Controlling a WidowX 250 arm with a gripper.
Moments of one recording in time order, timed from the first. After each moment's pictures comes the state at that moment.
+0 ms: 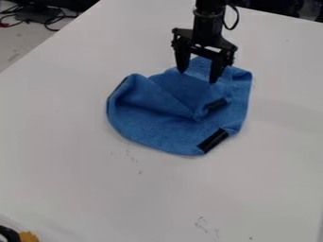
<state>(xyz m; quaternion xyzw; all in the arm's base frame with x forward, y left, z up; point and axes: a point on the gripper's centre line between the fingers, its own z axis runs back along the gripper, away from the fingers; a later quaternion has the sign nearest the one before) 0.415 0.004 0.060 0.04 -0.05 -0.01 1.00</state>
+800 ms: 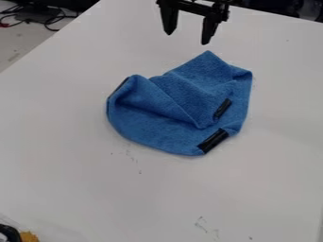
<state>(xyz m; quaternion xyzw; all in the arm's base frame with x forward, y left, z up) 0.392 0.023 0.128 0.04 -0.08 0.04 1.00</state>
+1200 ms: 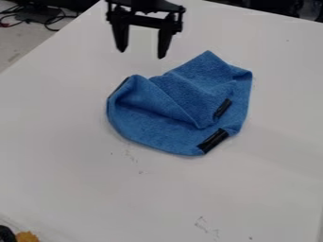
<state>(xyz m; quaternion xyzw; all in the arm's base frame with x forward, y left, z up) 0.335 0.067 0.122 0.04 -0.02 0.16 0.99</state>
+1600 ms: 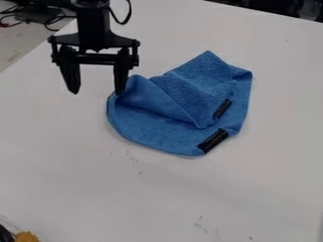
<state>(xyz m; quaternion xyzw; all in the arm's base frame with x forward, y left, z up) 0.251 0.079 0.109 0.04 -0.01 0.26 0.96</state>
